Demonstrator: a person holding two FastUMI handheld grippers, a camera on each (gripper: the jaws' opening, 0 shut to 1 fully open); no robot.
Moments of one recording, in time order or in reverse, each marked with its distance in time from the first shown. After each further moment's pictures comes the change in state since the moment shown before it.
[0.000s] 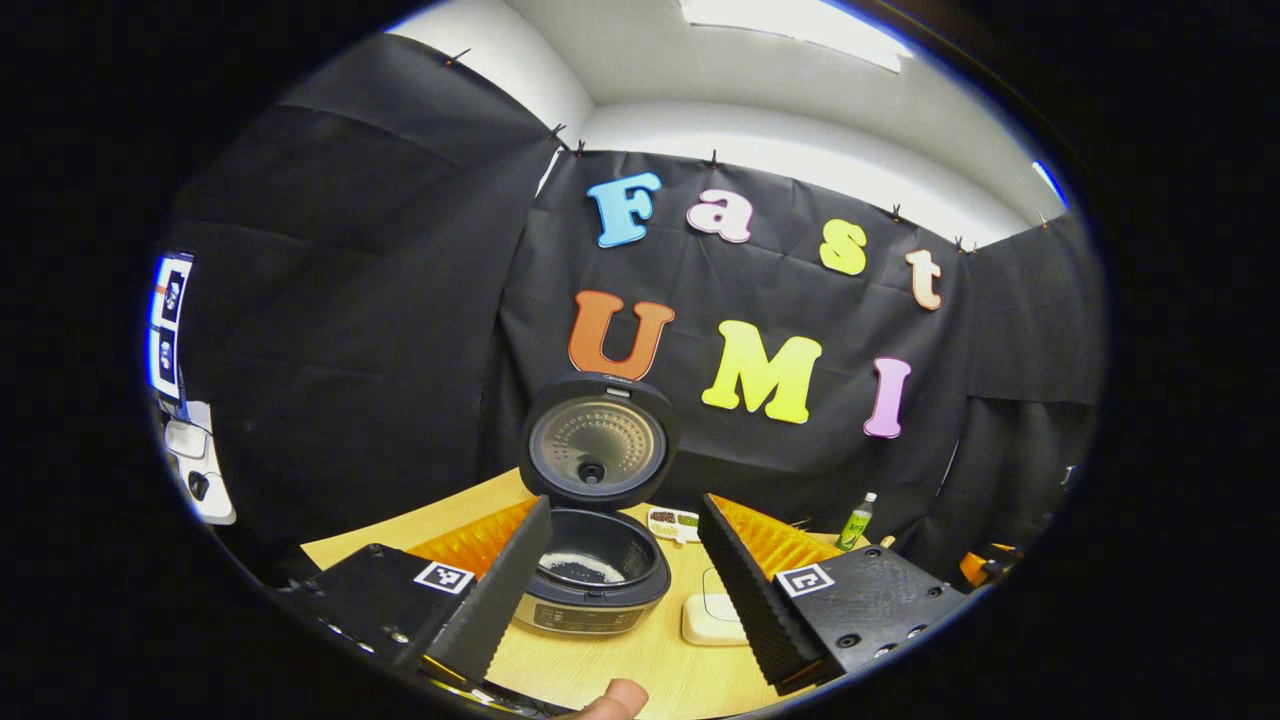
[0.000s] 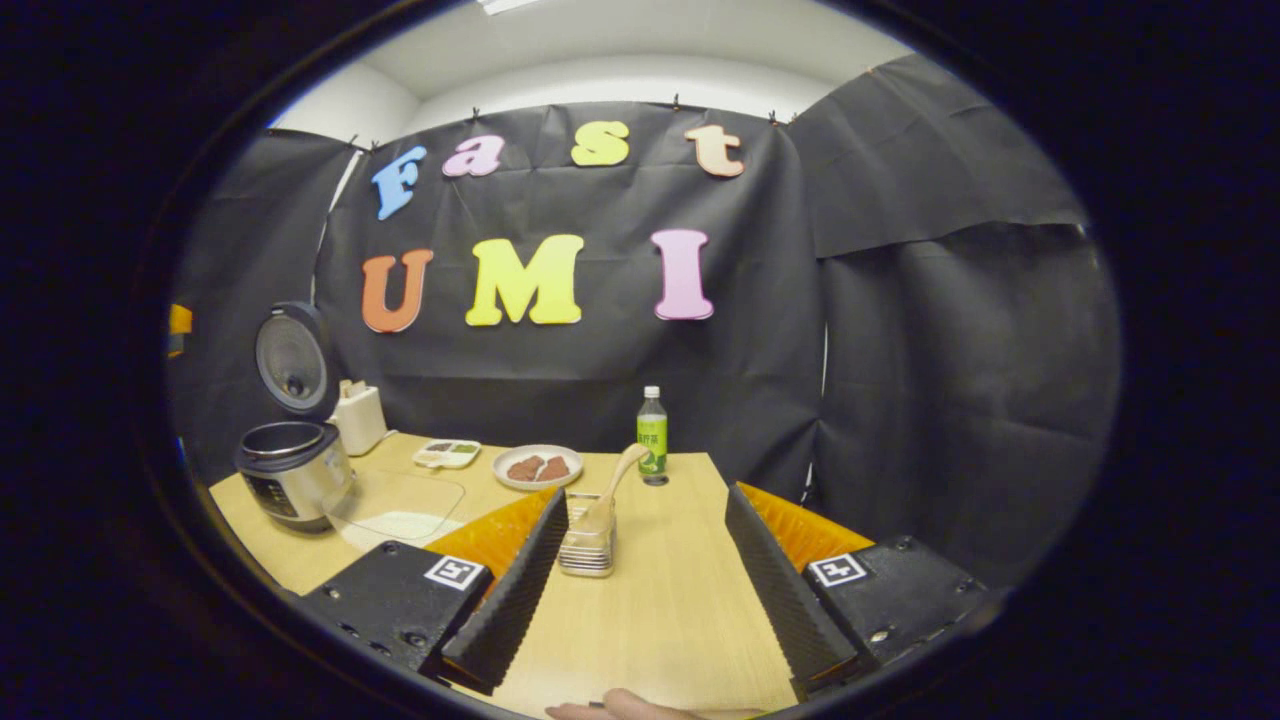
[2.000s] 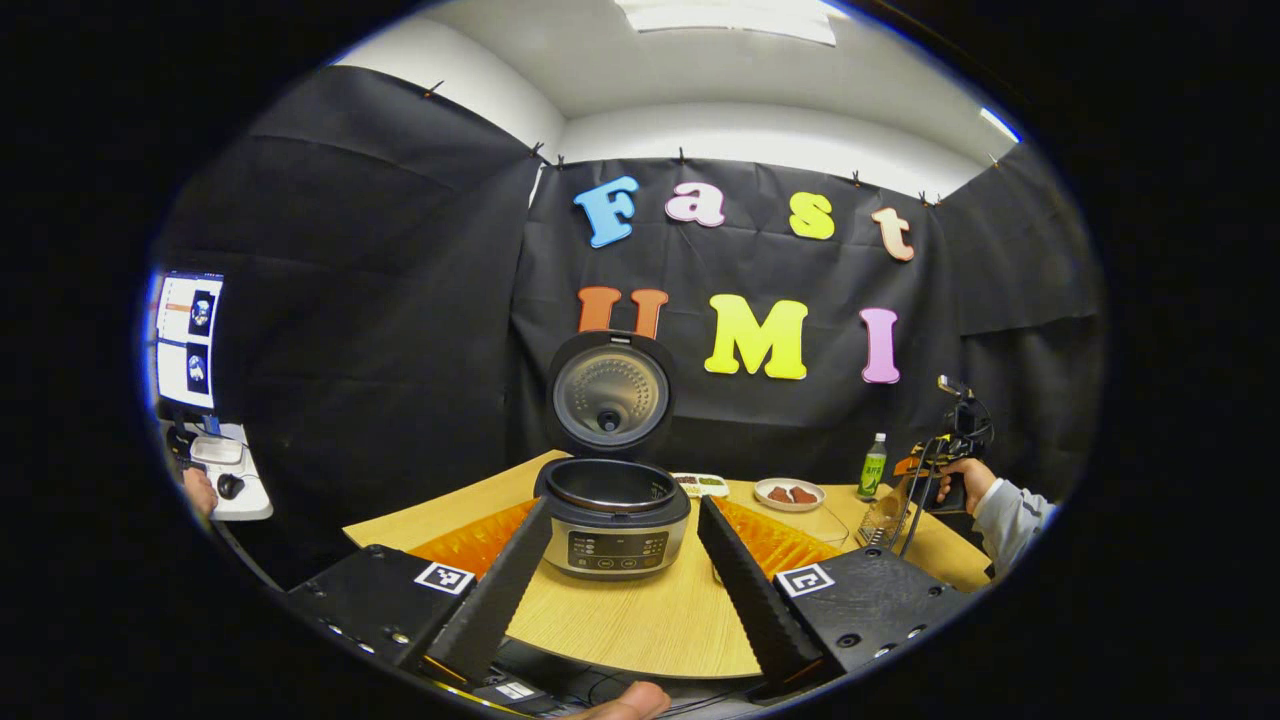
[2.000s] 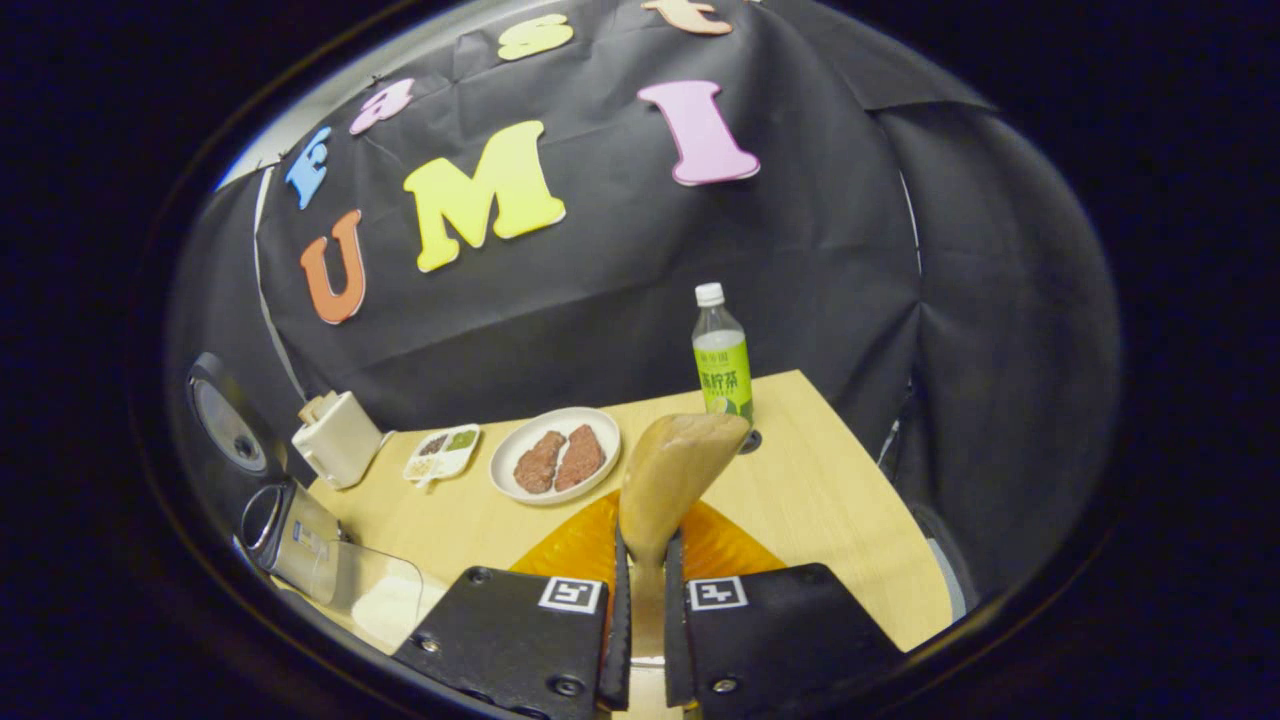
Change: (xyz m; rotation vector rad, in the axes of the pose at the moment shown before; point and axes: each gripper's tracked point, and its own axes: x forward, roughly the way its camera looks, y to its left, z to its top) left arm -0.083 0.007 -0.077 0.113 -0.027 0.044; right arm 0.234 0.072 -0.016 0.215 0.315 0.129
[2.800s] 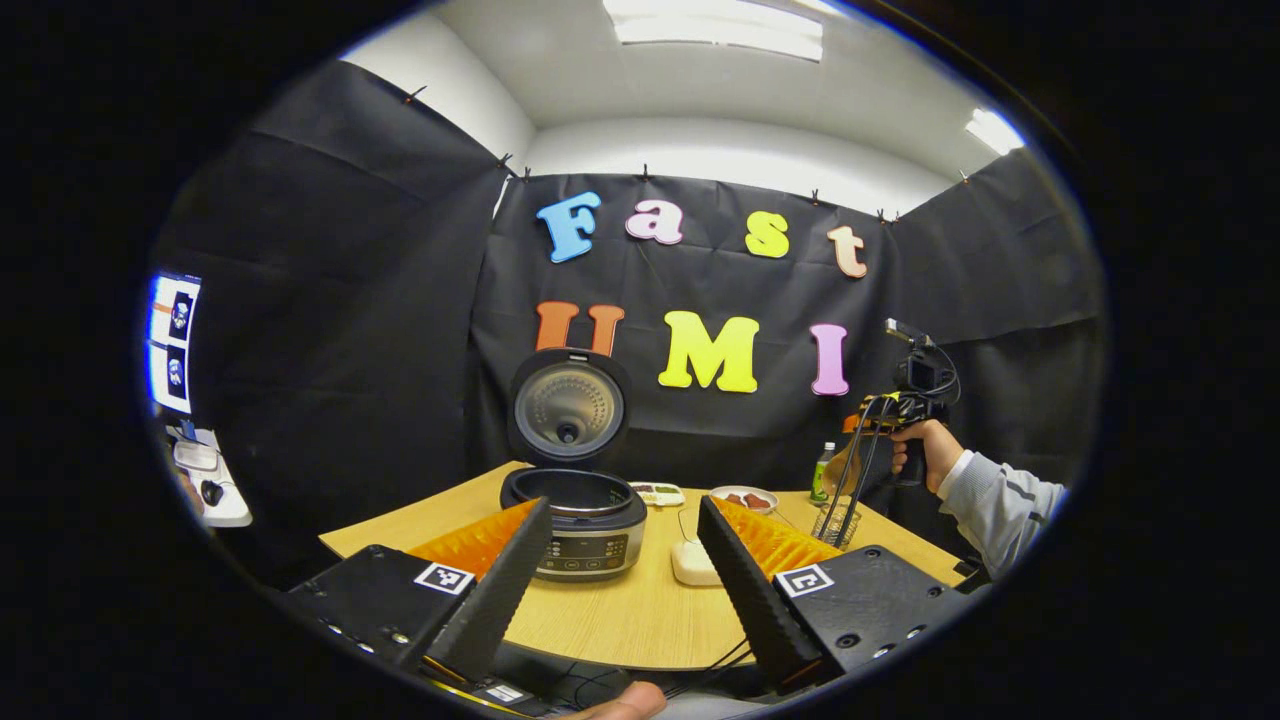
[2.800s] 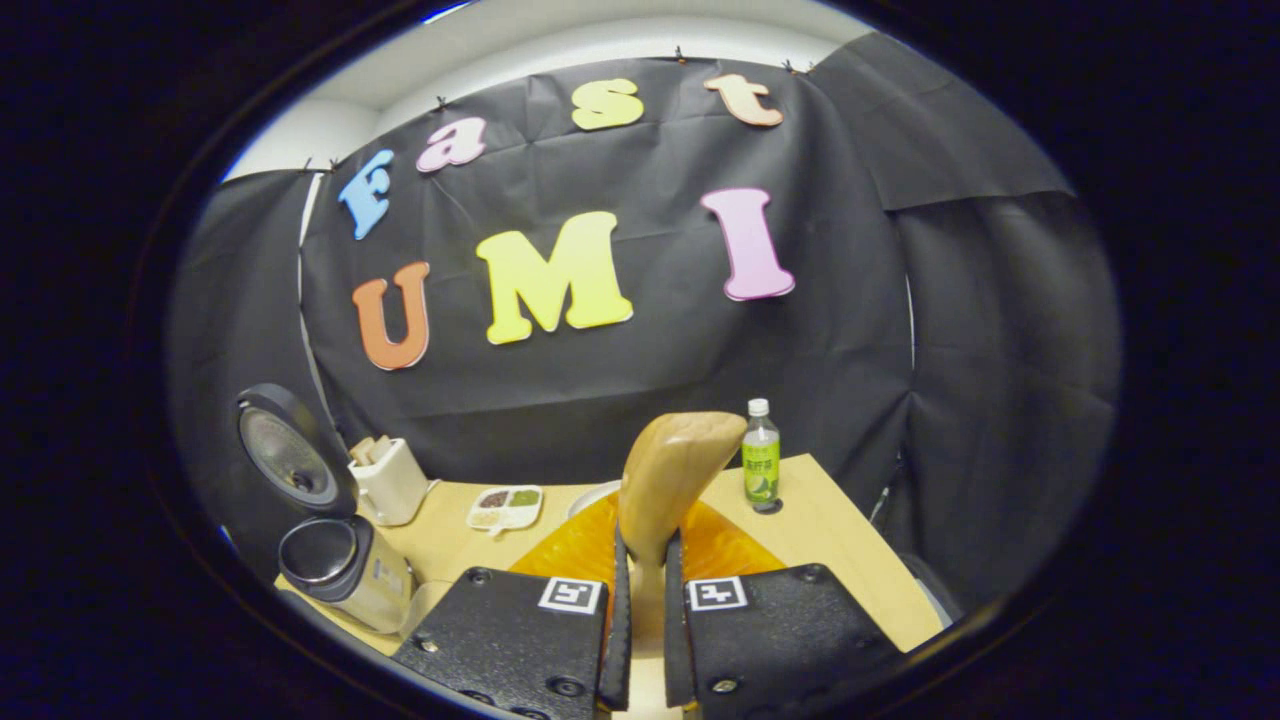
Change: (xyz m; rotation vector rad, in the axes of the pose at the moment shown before) left arm -0.030 -0.014 0.013 0.022 -0.039 -0.125; right arm -0.114 0.130 0.049 -0.090 -0.209 0.036
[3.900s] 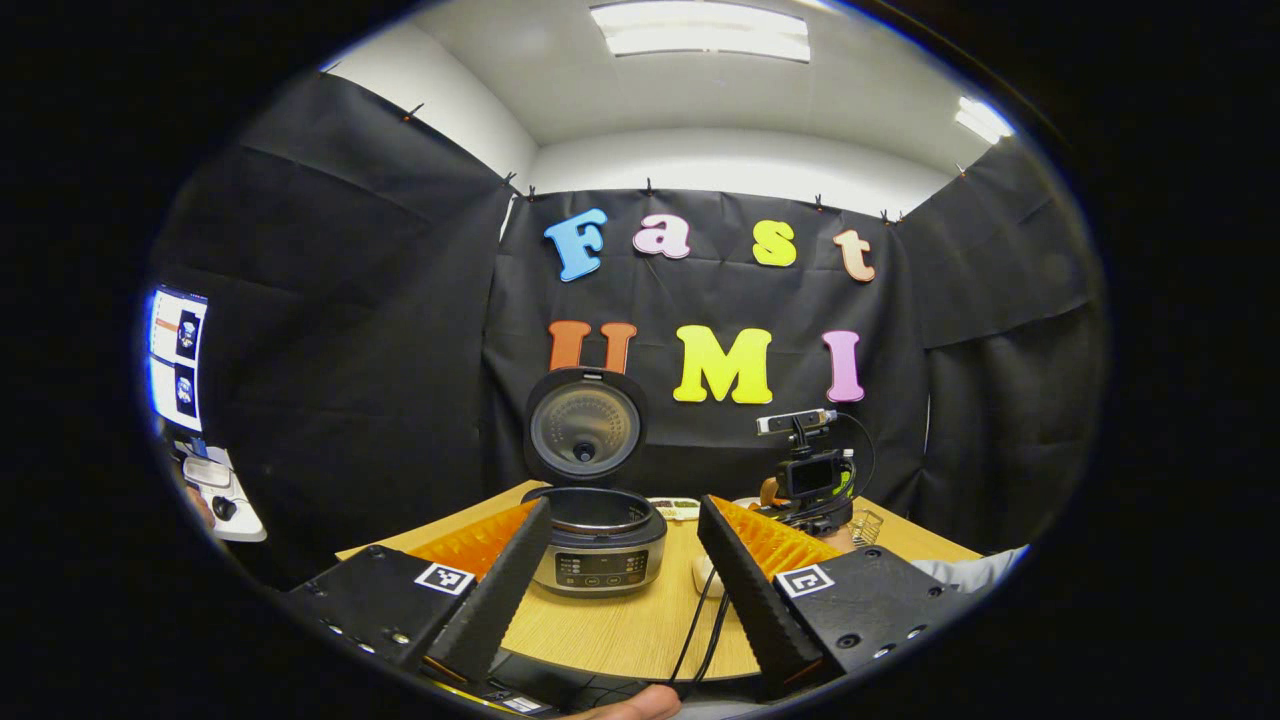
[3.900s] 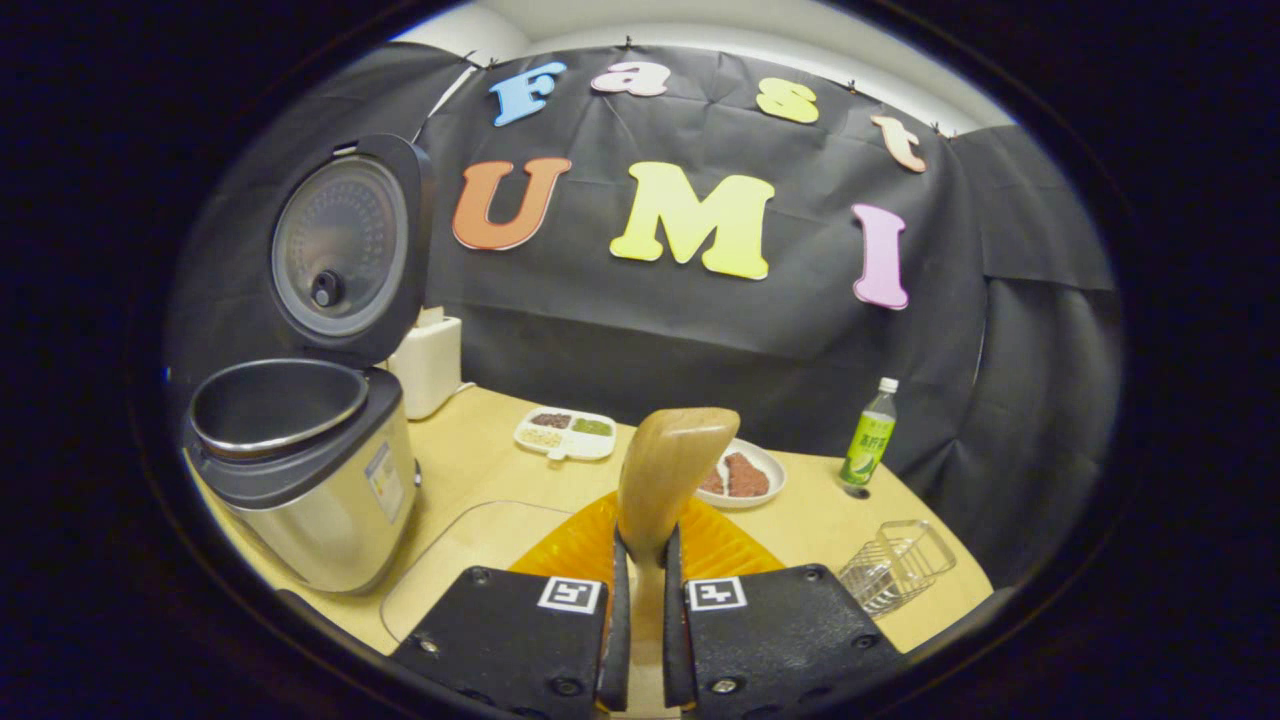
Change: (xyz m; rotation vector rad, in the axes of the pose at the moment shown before) left arm 0.008 0.002 0.003 0.036 -0.043 0.018; right arm 0.058 0.160 -0.183 -0.295 0.024 0.057
